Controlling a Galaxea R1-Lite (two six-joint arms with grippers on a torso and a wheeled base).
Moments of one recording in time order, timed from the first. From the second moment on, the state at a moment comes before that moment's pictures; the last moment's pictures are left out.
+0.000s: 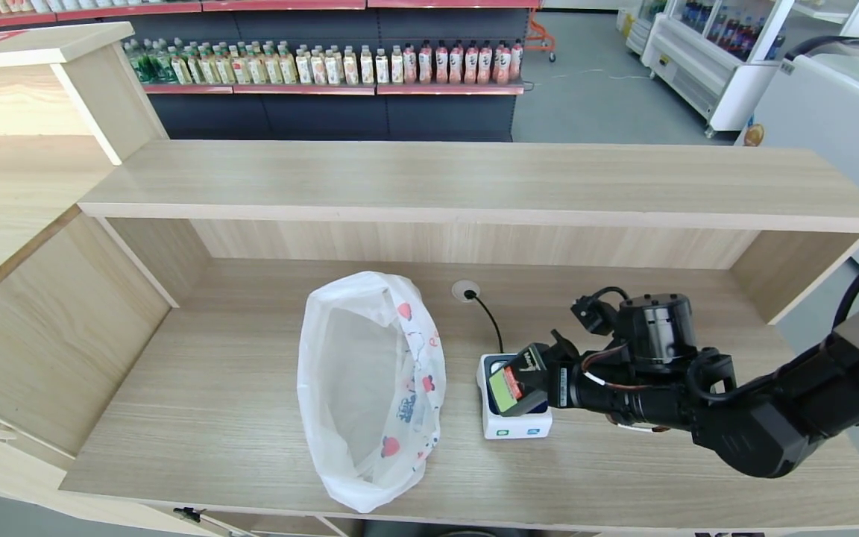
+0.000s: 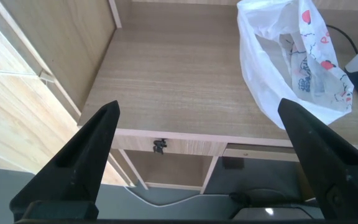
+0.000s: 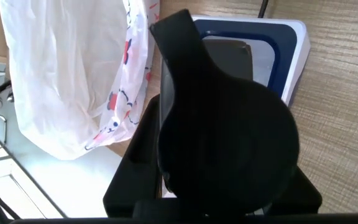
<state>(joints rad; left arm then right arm) 0.00 0.00 0.00 0.00 0.02 0.00 0.44 1.97 -0.73 -0.74 0.25 0.33</state>
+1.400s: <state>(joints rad) 0.00 0.00 0.00 0.00 0.02 0.00 0.39 1.40 -0.42 -0.73 0.17 -0.07</state>
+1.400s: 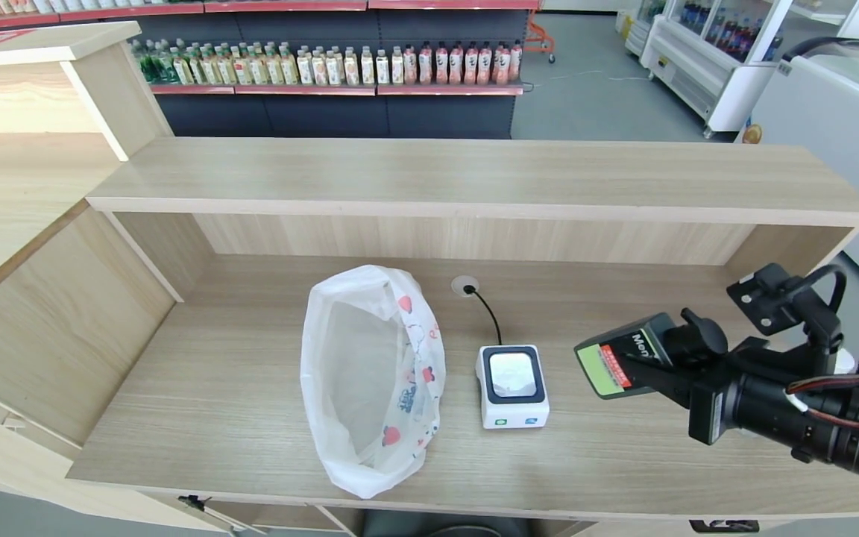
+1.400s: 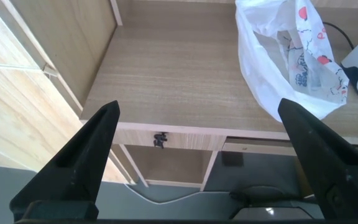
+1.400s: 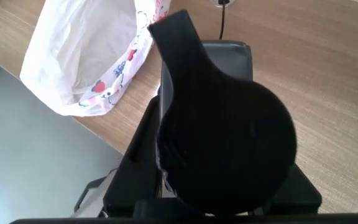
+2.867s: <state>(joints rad) 0.00 0.00 0.00 0.00 0.02 0.00 0.53 1.98 -0.79 -0.88 0.22 -0.06</state>
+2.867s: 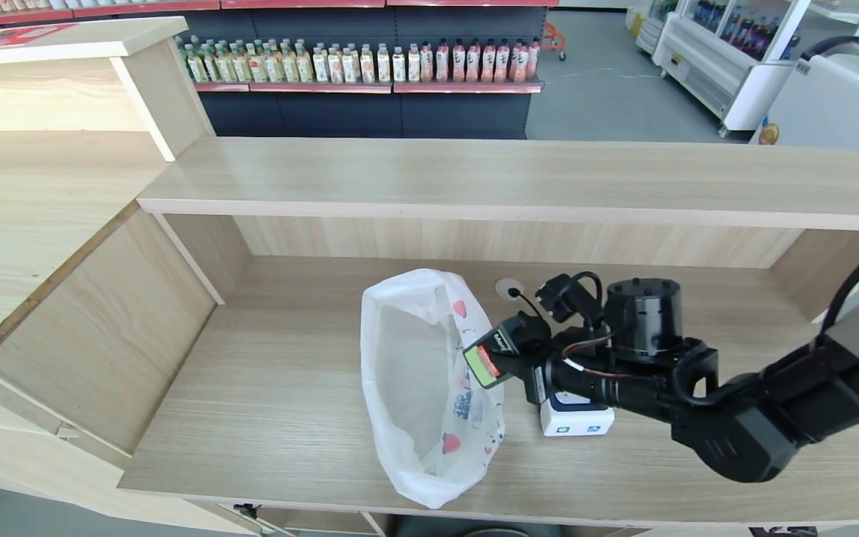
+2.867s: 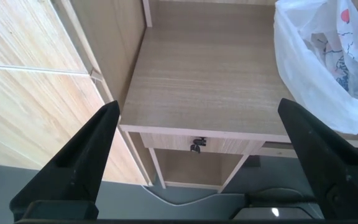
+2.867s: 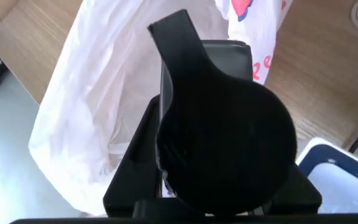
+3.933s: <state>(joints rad) 0.00 0.00 0.00 0.00 0.02 0.00 0.61 2.32 -1.11 -0.88 0.22 -0.21</state>
